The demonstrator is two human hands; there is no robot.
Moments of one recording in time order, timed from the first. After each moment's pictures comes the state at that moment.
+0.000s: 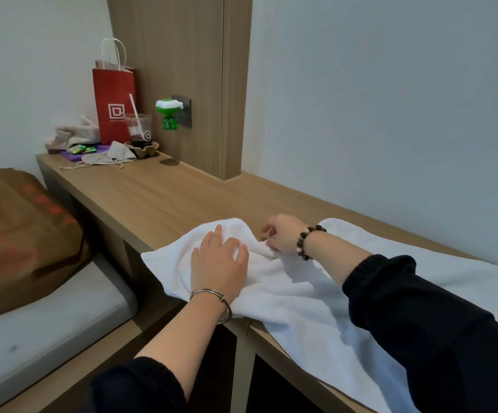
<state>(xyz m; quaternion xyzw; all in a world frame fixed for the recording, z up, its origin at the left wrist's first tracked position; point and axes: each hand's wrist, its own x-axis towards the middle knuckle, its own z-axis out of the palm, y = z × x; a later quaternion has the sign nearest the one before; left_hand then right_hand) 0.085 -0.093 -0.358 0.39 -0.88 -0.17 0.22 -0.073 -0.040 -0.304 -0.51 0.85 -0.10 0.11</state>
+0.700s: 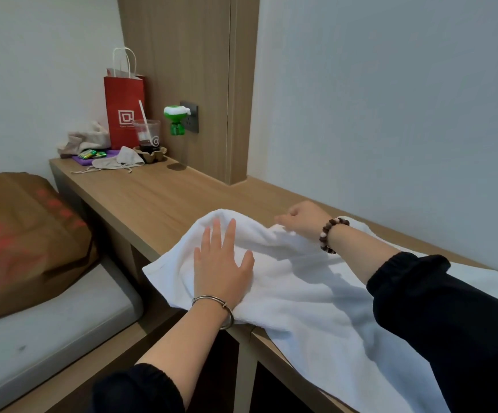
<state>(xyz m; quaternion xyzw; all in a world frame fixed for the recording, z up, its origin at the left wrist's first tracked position) 0.083 -0.095 -0.364 0.39 -0.86 -0.17 0.28 -0.088 -0.027 -0.272 -0.44 0.85 -0.26 0.12</state>
